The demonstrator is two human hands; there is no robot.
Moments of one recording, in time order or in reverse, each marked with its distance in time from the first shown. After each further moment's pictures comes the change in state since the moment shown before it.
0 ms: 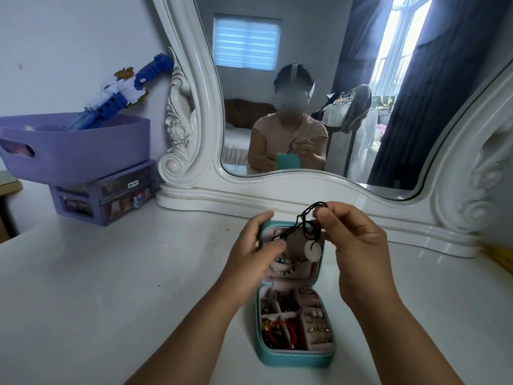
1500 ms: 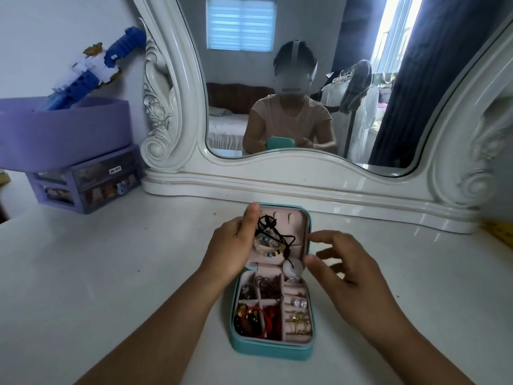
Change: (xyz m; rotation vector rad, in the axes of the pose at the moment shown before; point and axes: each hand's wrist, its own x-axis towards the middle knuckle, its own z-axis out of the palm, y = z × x) left_hand 0.012 -0.021 0.006 0.444 0.069 -0.074; right_hand -0.029 0.034 -0.068 -0.743 -0.354 -0.088
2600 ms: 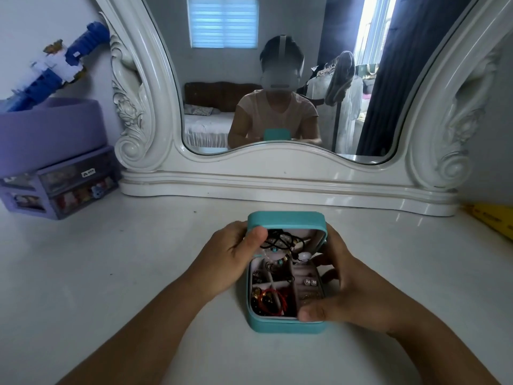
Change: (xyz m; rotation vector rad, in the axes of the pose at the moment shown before) left_hand -0.024 0.018 0.012 -0.010 -0.245 0.194; right_hand -0.005 0.027 -0.036 0.385 -0.483 0.134
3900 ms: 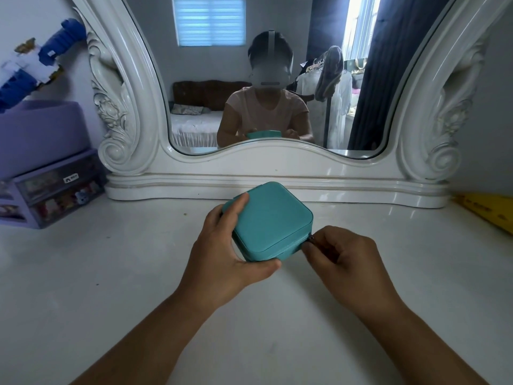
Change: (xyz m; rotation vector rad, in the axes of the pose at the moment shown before) left_hand -0.003 -0.004 0.009 0.229 0.167 0.028; right_hand 0.016 0.008 0.008 -0.571 0.680 -0.144
